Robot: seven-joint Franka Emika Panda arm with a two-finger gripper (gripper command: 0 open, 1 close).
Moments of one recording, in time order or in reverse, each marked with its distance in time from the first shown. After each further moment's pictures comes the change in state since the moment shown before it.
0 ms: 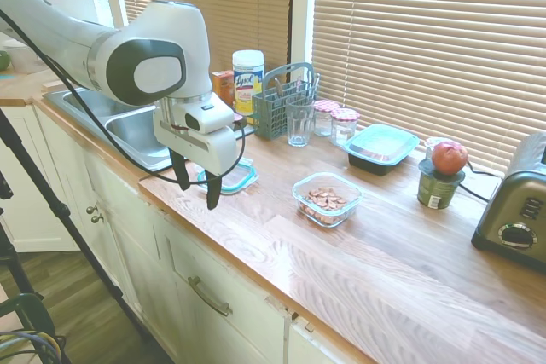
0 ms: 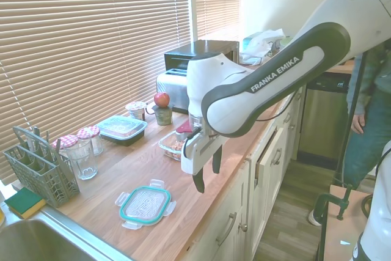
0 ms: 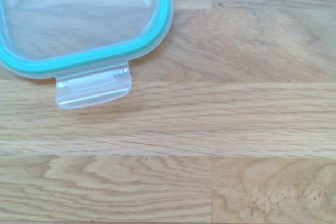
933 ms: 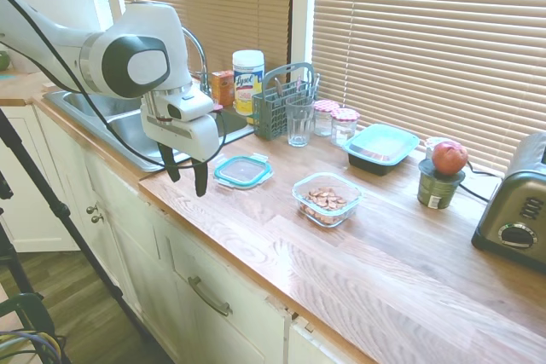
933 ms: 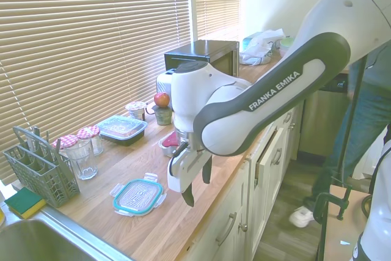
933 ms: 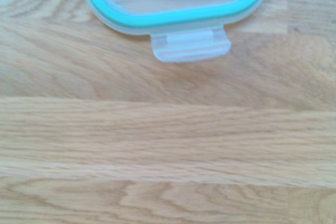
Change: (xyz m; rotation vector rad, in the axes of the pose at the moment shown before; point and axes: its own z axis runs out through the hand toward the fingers) arm -0.042 -0.056 -0.002 -0.013 0.079 -0.034
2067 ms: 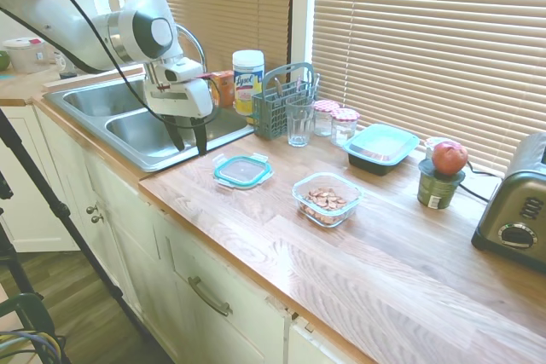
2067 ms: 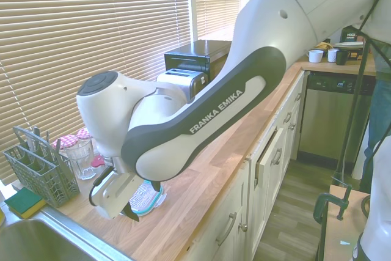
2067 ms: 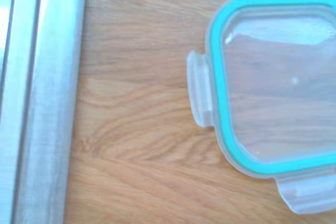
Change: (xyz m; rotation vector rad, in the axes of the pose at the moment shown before) arm -0.028 -0.152 -0.008 -0.098 0.138 -0.031
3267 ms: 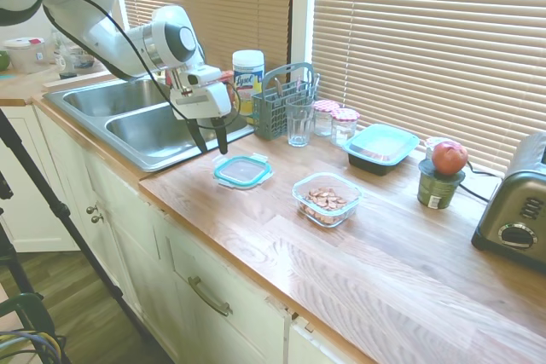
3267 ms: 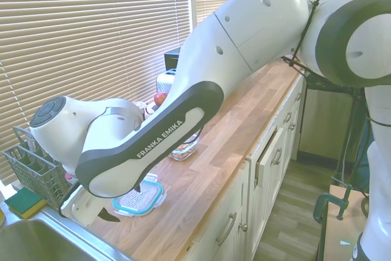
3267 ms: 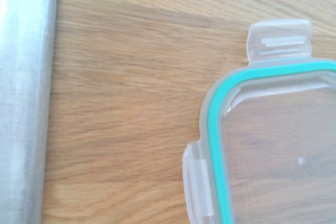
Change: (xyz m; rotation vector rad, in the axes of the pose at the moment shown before) arm 0.034 -0.056 0.035 -0.096 0.047 0.034
